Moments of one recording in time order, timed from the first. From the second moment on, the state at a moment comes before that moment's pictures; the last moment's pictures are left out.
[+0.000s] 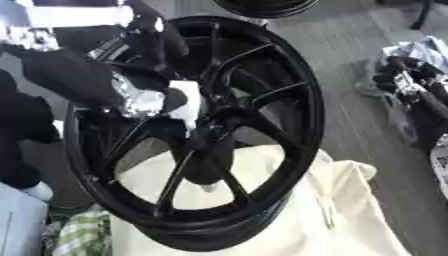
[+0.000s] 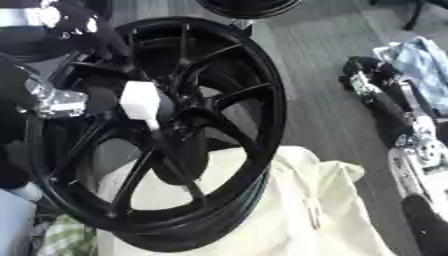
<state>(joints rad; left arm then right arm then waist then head) -1.03 0.82 -0.64 -1.99 -0.07 0.55 -0.69 -0.13 -0.45 -0.07 -1.77 -0.35 0.04 -0.06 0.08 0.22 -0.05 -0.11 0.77</state>
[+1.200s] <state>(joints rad) -1.04 0.70 -0.68 -1.80 -0.20 0.54 -0.69 -0.12 -0.44 -0.07 -1.77 -0.34 0.04 -0.05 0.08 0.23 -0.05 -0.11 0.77</state>
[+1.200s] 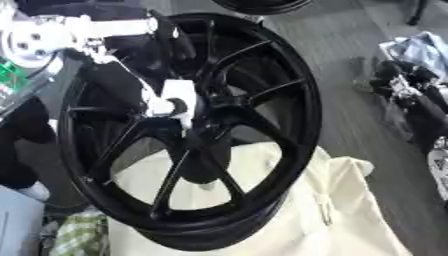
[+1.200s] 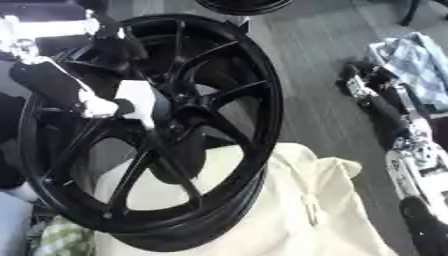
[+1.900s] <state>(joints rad) -1.03 0.68 -0.69 -1.72 -0.23 0.50 -0.74 -0.12 -0.44 -0.07 -1.76 -0.34 0.05 -0.06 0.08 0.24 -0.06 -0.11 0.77</state>
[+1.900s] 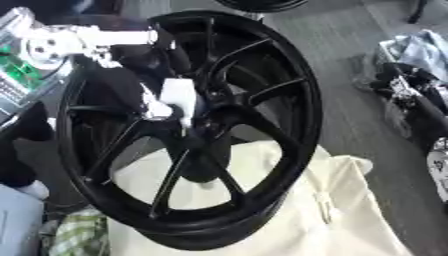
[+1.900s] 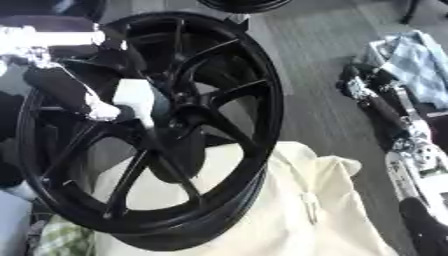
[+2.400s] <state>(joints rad) -1.02 0.67 -0.69 -1.69 -0.25 0.48 -0.75 -0.12 -0.43 -0.07 -1.76 -0.33 0.05 -0.06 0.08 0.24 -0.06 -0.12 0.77</state>
